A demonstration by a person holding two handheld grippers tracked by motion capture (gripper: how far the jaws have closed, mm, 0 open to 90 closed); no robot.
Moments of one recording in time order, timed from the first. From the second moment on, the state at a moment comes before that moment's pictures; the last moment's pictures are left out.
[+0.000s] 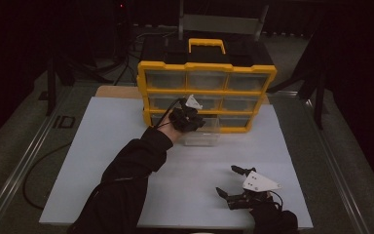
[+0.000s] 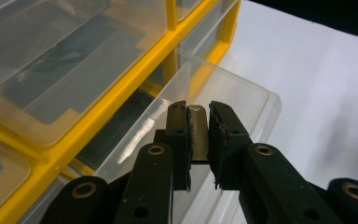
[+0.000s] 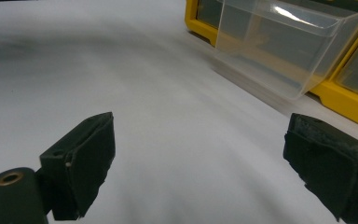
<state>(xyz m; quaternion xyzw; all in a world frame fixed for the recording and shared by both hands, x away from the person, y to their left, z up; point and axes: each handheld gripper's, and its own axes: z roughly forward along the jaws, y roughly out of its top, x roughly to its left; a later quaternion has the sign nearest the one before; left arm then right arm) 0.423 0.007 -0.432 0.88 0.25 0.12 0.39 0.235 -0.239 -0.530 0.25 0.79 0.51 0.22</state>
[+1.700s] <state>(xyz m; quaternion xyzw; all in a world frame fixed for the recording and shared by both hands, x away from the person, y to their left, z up) 0.402 0.040 -0.422 0.87 0.24 0.08 0.42 0.238 -0.236 -0.531 0.25 0.80 0.51 0.21</state>
